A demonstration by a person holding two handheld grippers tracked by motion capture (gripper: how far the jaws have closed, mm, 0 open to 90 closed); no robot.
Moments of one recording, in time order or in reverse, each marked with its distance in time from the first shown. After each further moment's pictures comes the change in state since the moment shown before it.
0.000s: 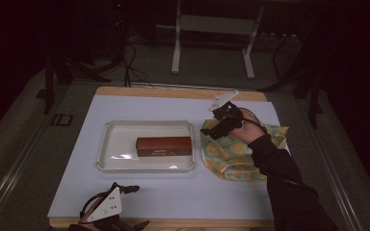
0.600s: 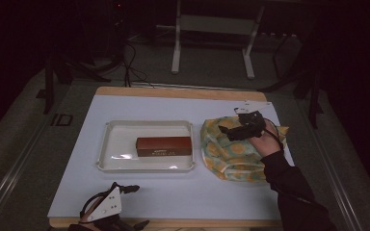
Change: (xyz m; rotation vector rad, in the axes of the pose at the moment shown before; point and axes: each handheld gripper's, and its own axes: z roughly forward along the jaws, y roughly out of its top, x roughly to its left) left arm 0.001 0.000 0.000 0.000 0.002 -0.005; right arm -0.005 -0.059 -0.033 -0.161 -0.205 0.203
